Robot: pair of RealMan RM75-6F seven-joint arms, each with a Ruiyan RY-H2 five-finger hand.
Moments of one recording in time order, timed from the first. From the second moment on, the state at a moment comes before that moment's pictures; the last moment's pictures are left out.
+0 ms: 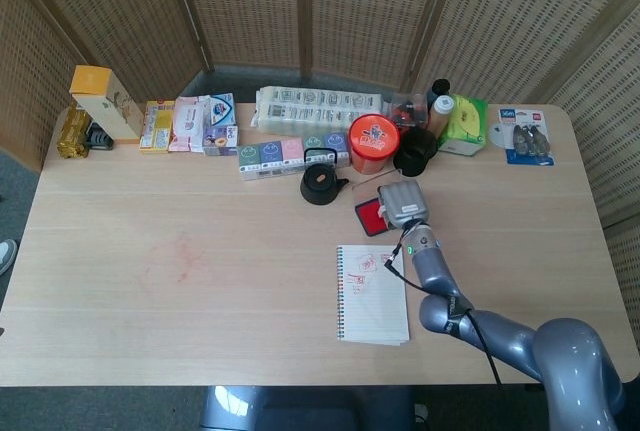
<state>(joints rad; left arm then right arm) 0.01 -0.83 0.02 -1.68 1.50 1.46 -0.31 0.95 -1.76 0.24 -1.01 -0.70 0.77 -0.63</state>
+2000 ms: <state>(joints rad) 0.01 -0.83 0.04 -1.67 1.55 1.48 -0.33 0.74 -1.39 -0.02 -1.87 -1.04 1.19 -0.83</state>
